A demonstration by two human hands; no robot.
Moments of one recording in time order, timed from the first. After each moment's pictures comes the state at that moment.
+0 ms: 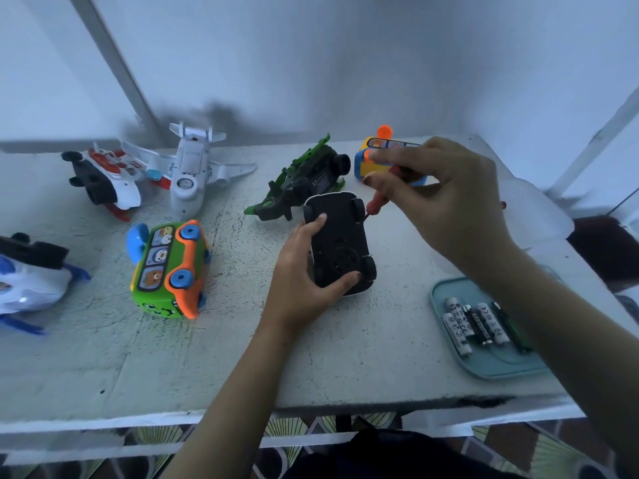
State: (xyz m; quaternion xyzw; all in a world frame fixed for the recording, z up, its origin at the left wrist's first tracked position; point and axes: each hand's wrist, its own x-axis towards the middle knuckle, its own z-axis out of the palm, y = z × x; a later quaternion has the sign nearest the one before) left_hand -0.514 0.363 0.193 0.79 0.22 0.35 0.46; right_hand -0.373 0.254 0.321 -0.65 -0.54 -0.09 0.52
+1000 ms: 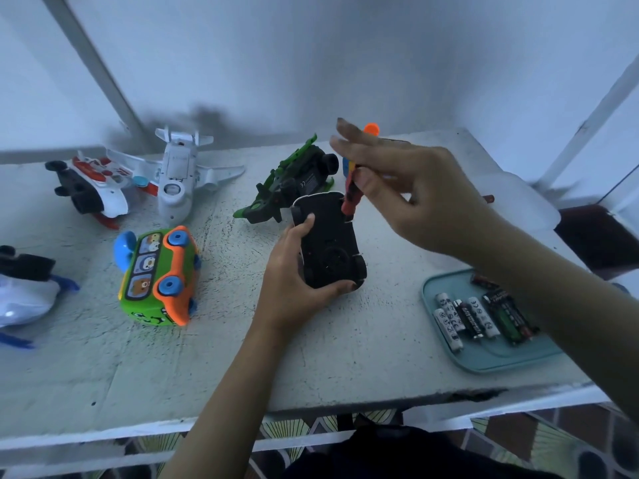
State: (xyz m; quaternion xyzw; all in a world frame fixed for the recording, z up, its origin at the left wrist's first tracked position) left_hand -0.515 0.363 0.196 0.80 0.23 0.32 0.45; right_hand -0.371 0.252 0.332 -0.64 -0.61 0.05 0.46
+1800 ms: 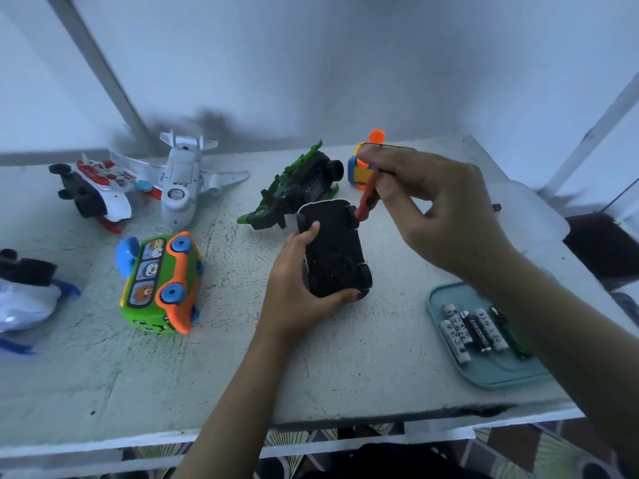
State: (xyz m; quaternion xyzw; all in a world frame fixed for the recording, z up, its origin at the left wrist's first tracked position) left_hand -0.514 0.364 0.194 0.78 0.23 0.33 0.48; right_hand -0.373 0.253 0.323 -0.65 -0.56 -0.07 0.51
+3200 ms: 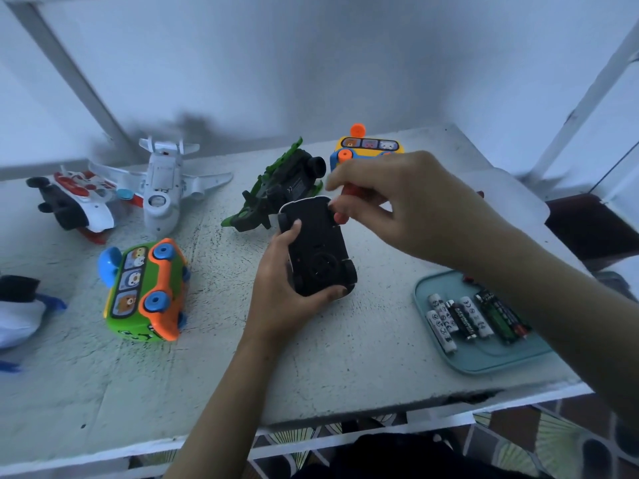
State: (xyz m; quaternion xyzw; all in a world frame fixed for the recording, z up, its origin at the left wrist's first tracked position) left_hand -0.514 0.360 0.198 0.78 0.24 0.31 0.48; right_hand -0.366 0.245 0.340 -0.69 -0.65 -0.02 0.32
